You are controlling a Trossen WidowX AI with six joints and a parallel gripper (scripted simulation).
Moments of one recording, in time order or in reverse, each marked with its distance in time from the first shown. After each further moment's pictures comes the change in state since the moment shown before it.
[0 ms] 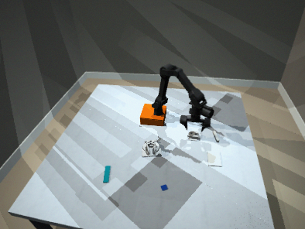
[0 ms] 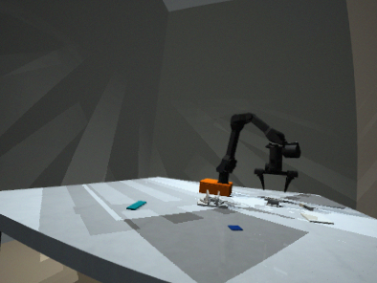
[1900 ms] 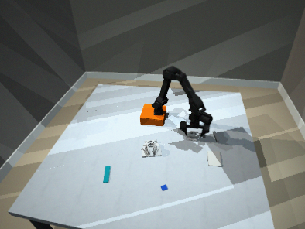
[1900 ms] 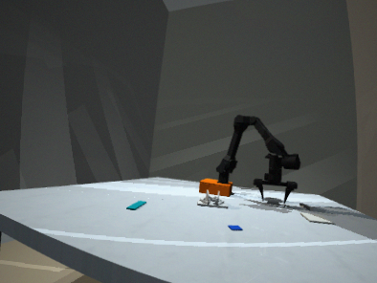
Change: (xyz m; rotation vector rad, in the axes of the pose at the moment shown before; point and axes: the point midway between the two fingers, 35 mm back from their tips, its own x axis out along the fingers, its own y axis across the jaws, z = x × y) arm 0.050 0.000 0.000 -0.001 0.001 -0.001
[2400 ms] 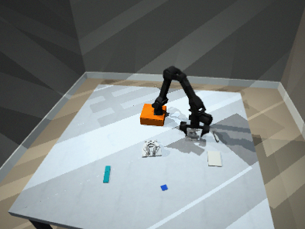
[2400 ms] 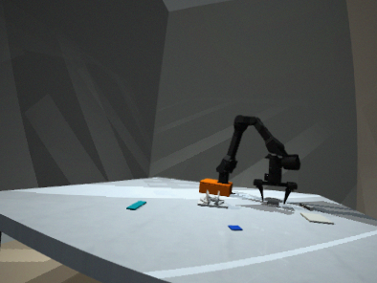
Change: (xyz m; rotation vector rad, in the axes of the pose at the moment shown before) arm 0.002 0.000 0.000 0.000 -0.001 0.003
